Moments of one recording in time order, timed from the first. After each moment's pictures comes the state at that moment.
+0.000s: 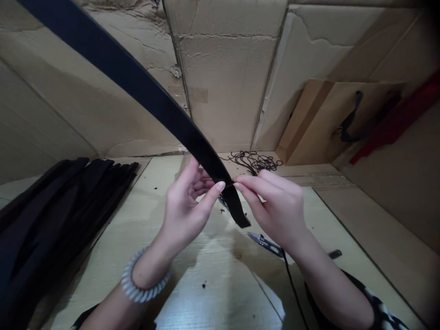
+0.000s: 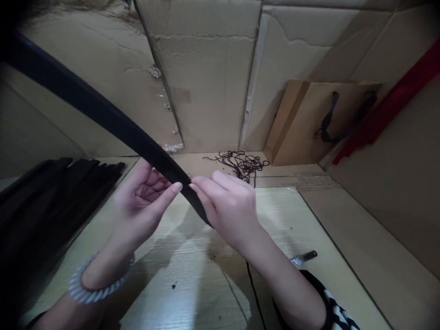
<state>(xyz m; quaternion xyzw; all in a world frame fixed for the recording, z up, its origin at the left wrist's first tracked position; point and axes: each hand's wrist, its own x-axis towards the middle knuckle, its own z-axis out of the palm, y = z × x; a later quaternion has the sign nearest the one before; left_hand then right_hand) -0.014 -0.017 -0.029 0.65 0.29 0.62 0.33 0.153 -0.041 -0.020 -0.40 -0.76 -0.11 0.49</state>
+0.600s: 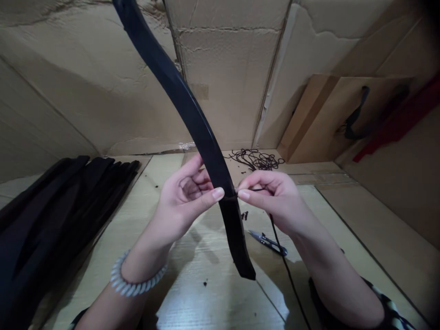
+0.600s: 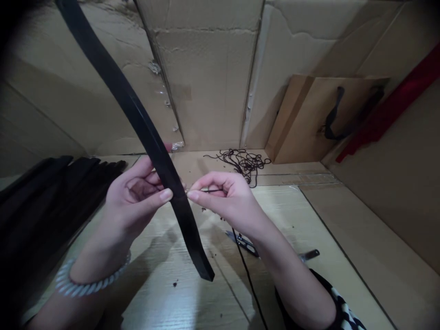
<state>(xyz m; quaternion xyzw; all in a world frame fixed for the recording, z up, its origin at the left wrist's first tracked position) -0.027 -0.019 -0.015 0.61 0.21 0.55 0.53 0.158 -0.034 -0.022 -0.36 -0.60 0.50 0.52</state>
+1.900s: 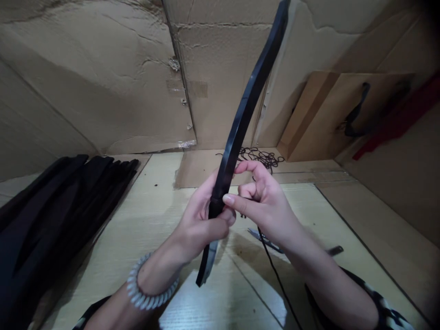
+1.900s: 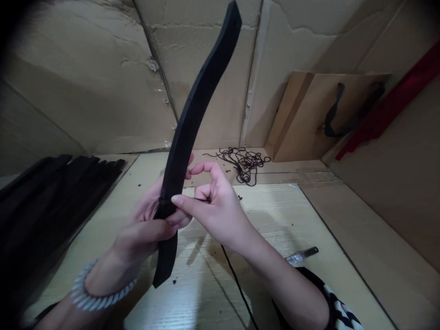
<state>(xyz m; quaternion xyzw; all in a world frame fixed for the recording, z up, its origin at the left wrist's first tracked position) -0.011 -0.039 -0.028 0.53 0.16 0.46 0.69 0.135 -0.046 -0.022 -0.34 -0.54 0.56 0.53</state>
